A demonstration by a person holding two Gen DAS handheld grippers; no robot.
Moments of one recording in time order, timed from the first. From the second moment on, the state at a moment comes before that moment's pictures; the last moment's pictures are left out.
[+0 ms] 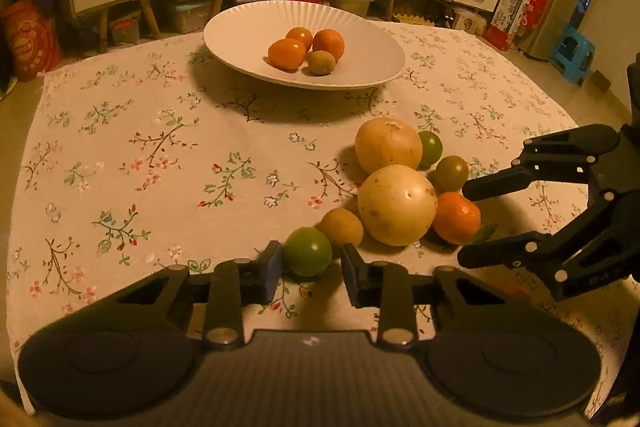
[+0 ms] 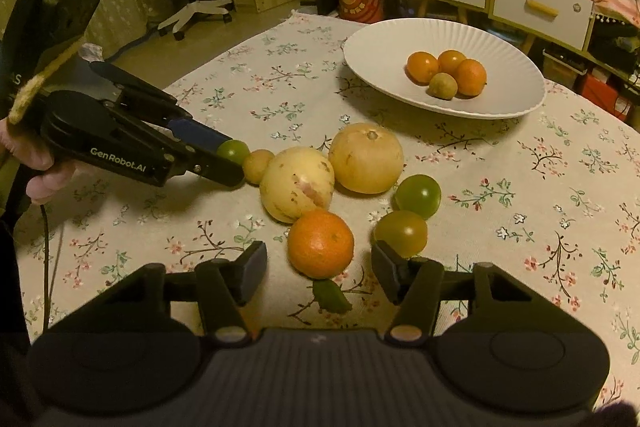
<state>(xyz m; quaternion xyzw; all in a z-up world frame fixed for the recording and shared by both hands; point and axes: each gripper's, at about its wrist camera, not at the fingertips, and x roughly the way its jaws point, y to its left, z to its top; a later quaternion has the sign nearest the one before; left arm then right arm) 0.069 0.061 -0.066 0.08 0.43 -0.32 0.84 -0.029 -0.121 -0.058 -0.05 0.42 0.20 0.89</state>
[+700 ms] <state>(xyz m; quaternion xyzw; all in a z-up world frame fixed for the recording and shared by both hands) 0.072 0.058 -0.069 0.08 0.42 -0.31 0.85 -0.024 -0.116 -0.064 -0.06 0.42 0.19 0.88</state>
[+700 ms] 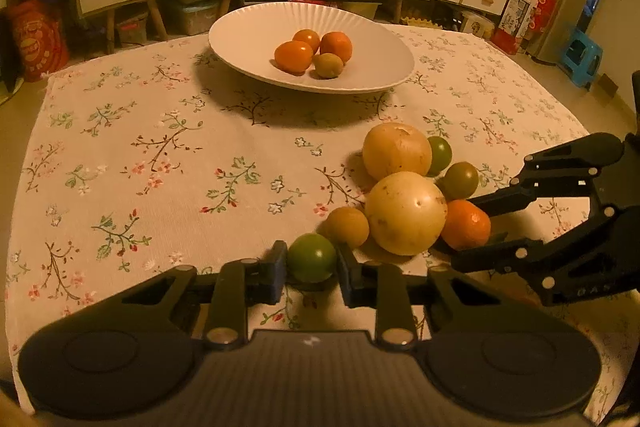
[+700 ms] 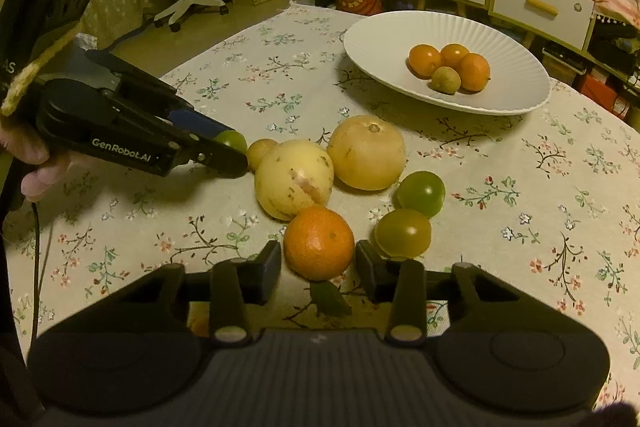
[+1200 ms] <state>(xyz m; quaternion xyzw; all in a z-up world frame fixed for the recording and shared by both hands) 0.066 0.053 -0.068 0.09 0.42 -0.30 0.85 -0.026 -0.111 -0.061 -0.08 0.42 0.18 0.89</state>
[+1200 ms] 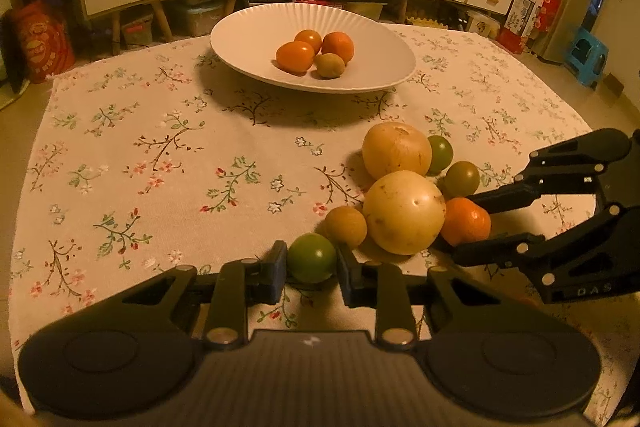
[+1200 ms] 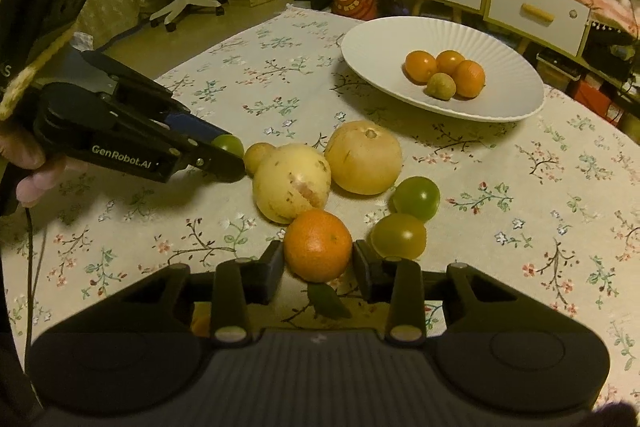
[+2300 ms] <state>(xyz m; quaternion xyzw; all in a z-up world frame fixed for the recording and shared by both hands) 0.057 0.041 -0.056 0.09 0.43 -0.24 0.86 -0.031 -0.086 -0.051 -0.12 0.41 0.14 0.90</state>
